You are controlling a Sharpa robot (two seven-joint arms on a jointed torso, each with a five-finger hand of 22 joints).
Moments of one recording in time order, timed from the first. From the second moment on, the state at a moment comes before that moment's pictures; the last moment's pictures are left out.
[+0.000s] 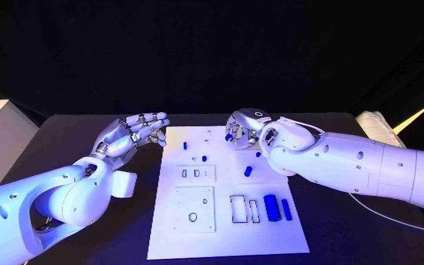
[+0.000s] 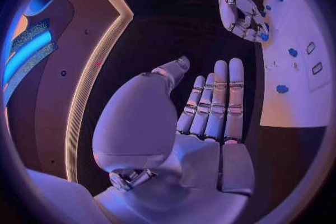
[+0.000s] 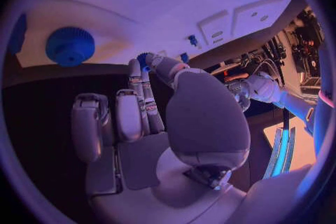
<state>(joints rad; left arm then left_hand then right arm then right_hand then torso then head) 1.19 -1.03 -0.01 1.76 0.02 -0.31 0.54 1.39 -0.17 0.44 0.07 0.10 0.82 0.21 0.21 0.17 0.98 0.17 0.08 0.07 0.95 0.11 0.69 0.54 0.17 0.83 0.20 0.94 0.43 1.35 -0.66 -0.15 1.39 -1.56 -0.41 -0.26 1.29 -0.18 0.60 0.00 0.16 1.09 0.11 0.25 0.33 1.27 0.04 0.13 0.20 1.47 -0.03 1.34 1.14 0.05 1.47 0.08 1.47 1.31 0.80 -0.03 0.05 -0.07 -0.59</state>
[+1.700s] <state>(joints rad) 1.21 -1.03 -0.01 1.76 0.02 -0.30 0.53 1.39 -0.17 0.45 0.07 0.10 0.82 0.21 0.21 0.17 0.98 0.17 0.08 0.07 0.95 0.11 0.69 0.54 0.17 0.82 0.20 0.95 0.43 1.33 -0.46 -0.15 1.17 -1.61 -0.49 -0.29 1.29 -0.18 0.60 -0.01 0.17 1.08 0.12 0.26 0.33 1.27 0.05 0.12 0.21 1.47 -0.03 1.34 1.14 0.05 1.47 0.08 1.47 1.31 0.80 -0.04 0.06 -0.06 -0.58</state>
